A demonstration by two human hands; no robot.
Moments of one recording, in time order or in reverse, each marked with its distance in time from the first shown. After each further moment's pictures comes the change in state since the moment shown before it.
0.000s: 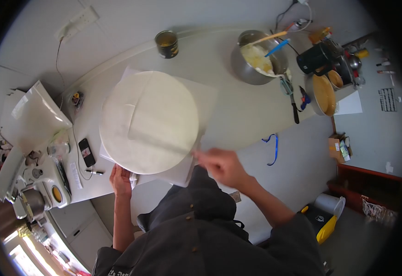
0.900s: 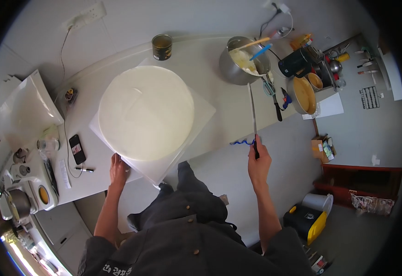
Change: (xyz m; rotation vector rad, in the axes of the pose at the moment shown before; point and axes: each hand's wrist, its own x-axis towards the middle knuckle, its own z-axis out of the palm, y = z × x) left_hand 0.046 -0.036 -0.058 1.684 -0.400 0.806; right_hand -0.105 0.023 -0.036 -0.602 0.581 0.467
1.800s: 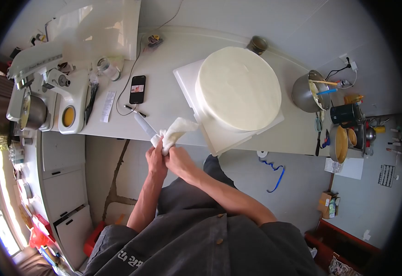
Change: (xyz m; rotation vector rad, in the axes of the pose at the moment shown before) left_hand -0.119 0.045 -0.072 -1.862 0.481 -1.021; right_hand -0.205 -0.278 0.209 0.272 -1.118 -0.395
